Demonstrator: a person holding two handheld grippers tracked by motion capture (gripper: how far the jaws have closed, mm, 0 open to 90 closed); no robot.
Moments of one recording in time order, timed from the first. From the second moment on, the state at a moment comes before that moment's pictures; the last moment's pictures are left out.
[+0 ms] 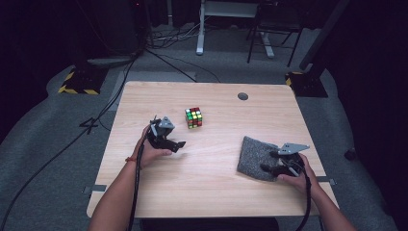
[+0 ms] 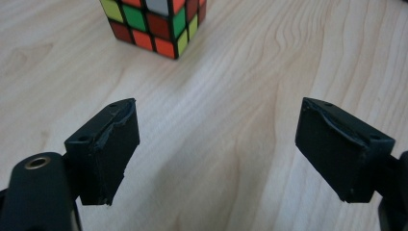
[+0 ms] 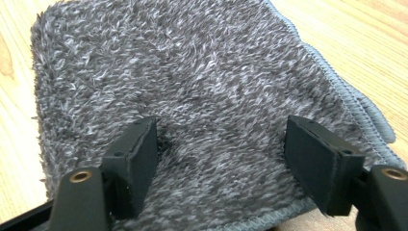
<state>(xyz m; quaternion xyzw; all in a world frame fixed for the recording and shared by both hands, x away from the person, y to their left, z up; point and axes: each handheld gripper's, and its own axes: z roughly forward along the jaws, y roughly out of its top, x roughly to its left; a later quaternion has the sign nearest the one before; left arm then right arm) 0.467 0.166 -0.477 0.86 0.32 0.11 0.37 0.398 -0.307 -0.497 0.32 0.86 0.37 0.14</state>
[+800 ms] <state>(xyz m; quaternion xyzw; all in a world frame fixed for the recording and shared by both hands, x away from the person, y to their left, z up) 0.529 0.133 -0.465 0.87 0.31 0.12 0.37 0.398 -0.308 -0.498 0.32 0.86 0.37 0.14</state>
